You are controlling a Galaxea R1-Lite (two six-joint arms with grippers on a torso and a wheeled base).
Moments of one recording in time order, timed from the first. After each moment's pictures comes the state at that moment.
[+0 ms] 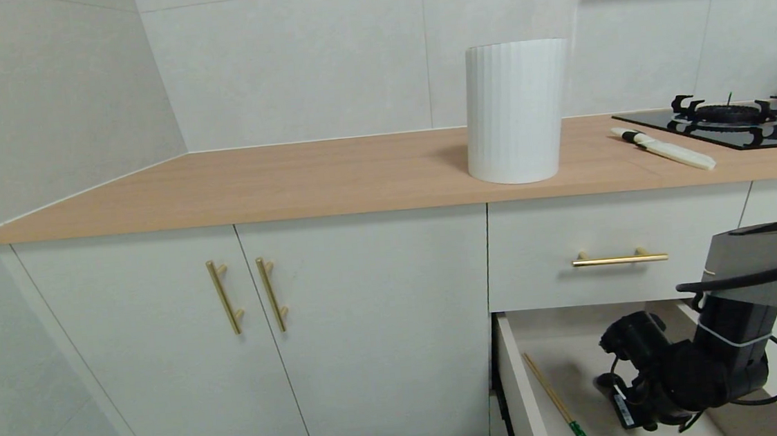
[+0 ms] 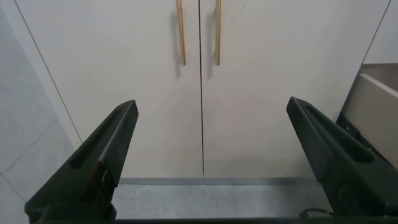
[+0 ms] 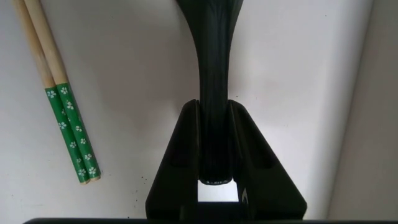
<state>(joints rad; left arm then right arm) 0.00 0.00 0.00 0.00 -0.02 0.01 0.21 2.36 -0.69 -0.50 -0.25 0.11</state>
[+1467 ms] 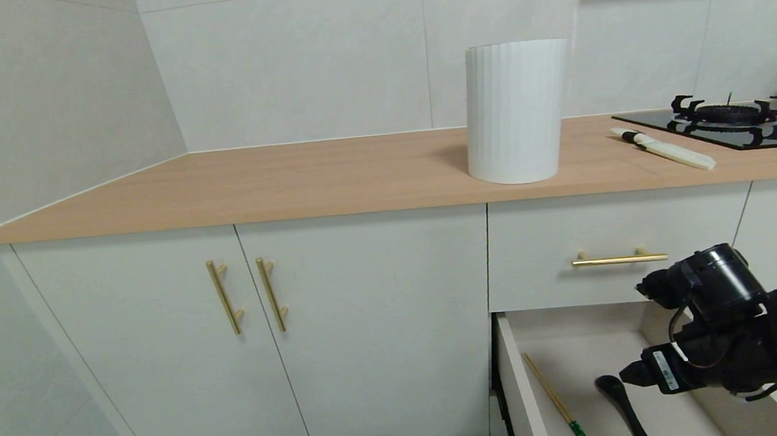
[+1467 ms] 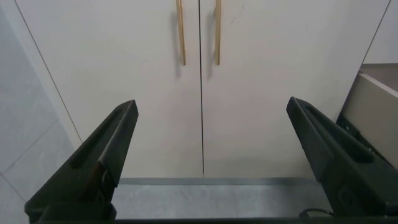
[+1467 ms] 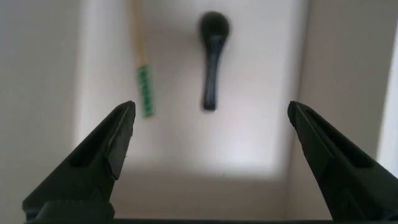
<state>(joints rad) 0.00 0.00 0.00 0.00 -0.02 0.01 0.28 1.75 -0.62 -0.14 -0.16 0.12</state>
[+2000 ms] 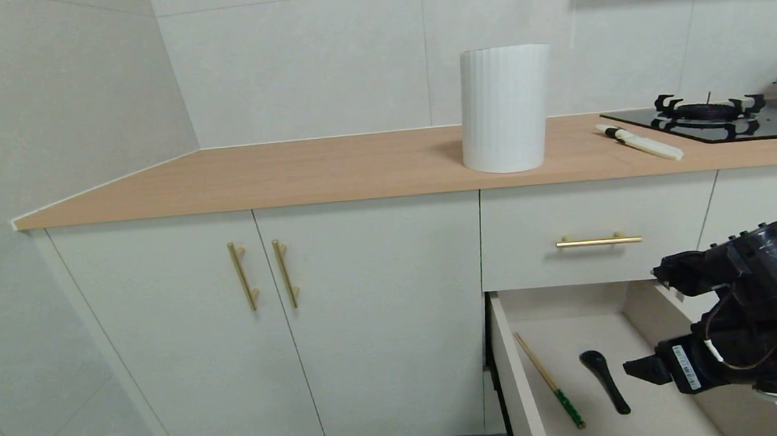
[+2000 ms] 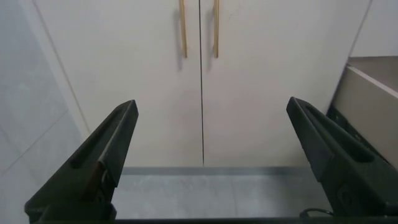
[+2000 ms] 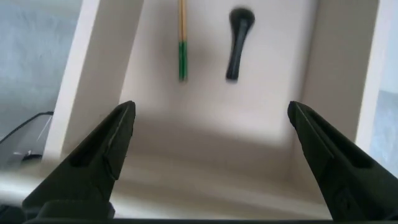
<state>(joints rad) 0.00 0.00 0.00 0.00 -0.02 0.01 0.35 1.56 -0.63 -0.05 -0.16 0.11</state>
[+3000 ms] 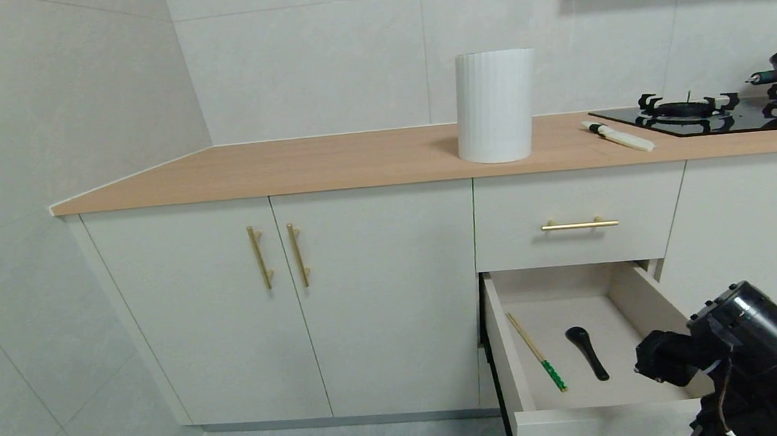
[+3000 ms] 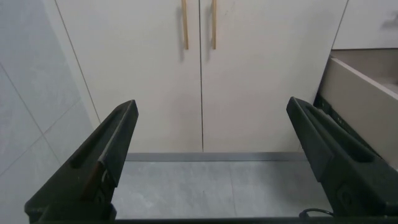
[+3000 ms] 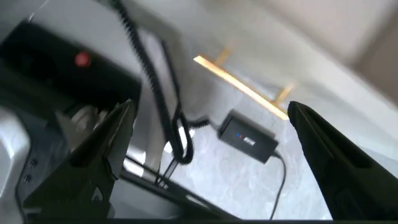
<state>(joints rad) 0.00 0.00 0.00 0.00 -0.02 0.01 0.52 1.54 -0.58 0.20 -0.02 -0.04</state>
